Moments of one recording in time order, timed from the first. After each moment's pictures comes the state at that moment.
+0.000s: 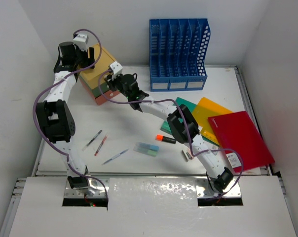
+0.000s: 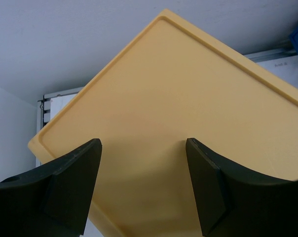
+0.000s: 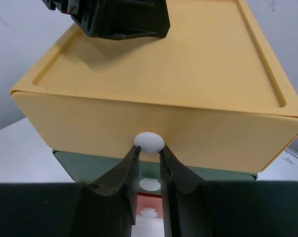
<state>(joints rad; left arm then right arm) 0.12 1.96 1.74 -0.17 0.19 0.19 0.78 2.58 2.14 0.48 0.00 -0.04</state>
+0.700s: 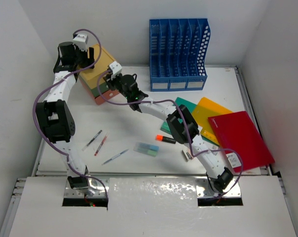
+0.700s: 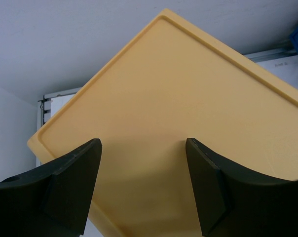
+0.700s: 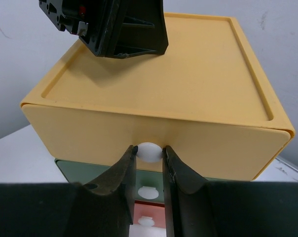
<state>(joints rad) 0.12 1.96 1.74 -0.17 0.19 0.19 0.79 2.58 2.14 0.53 0.03 -0.06</state>
